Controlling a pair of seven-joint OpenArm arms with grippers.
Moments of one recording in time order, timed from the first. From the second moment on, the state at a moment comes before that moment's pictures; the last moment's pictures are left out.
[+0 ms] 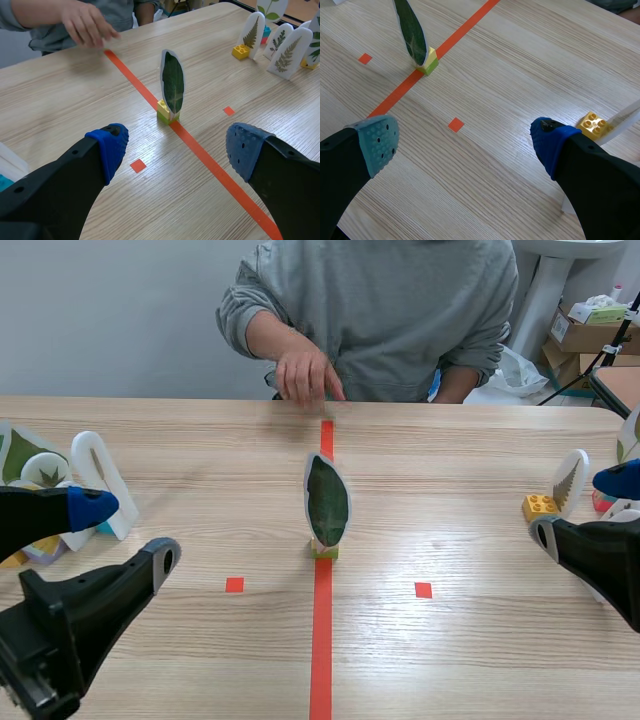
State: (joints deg) left arm 48.1 -28.6 -6.3 122.8 -18.6 -25.5 -4.4; right arm -32.5 27.9 24.7 112.4 34.0 45.3 -24.6
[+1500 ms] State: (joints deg) left arm 35.4 -33.7 -1.0 111.3 -18.6 -26.7 -4.5; right arm -32.5 27.9 24.7 112.4 34.0 45.3 -24.6
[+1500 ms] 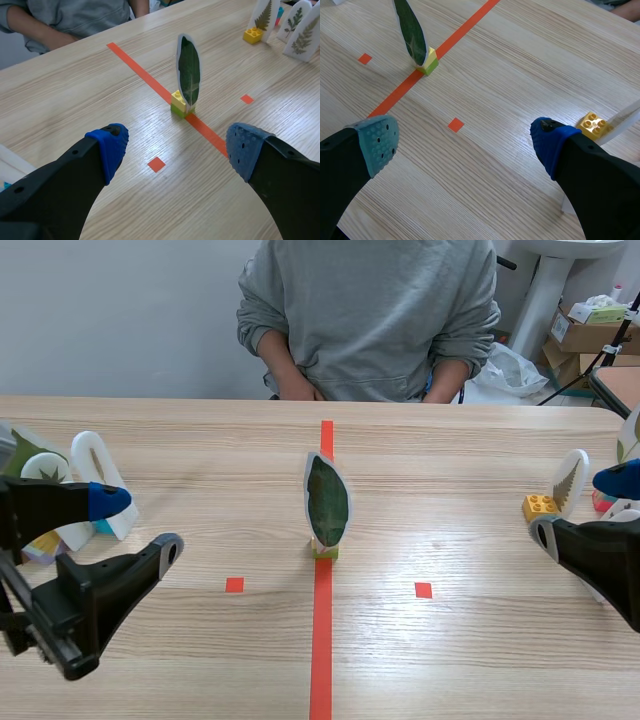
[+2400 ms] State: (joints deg) left arm -5.3 -26.6 28.4 71.8 -18.6 -27.9 -5.0; right arm -32.5 27.9 24.7 112.4 34.0 45.3 -24.6
